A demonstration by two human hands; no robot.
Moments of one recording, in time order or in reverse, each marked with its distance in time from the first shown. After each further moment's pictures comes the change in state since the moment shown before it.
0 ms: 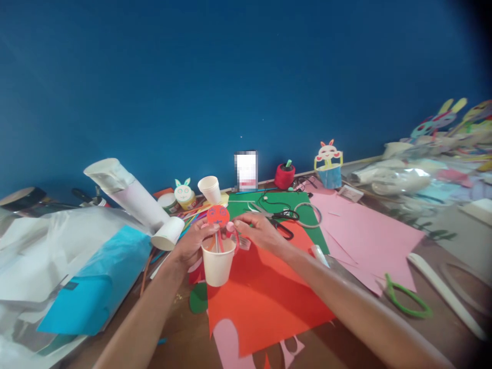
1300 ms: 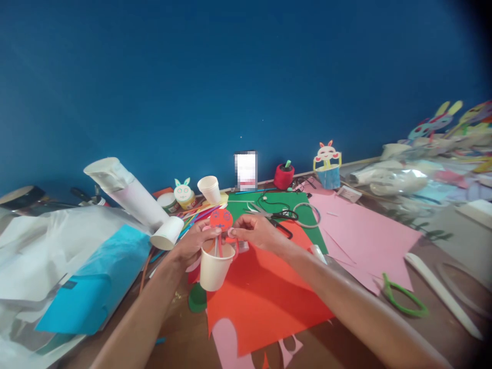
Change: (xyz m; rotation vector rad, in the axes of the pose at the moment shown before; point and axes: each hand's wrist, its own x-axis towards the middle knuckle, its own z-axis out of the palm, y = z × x) left_hand -0.006 0.004 0.006 0.040 -0.010 -0.047; right_hand -0.001 0.002 0.005 0.220 -0.099 0.131
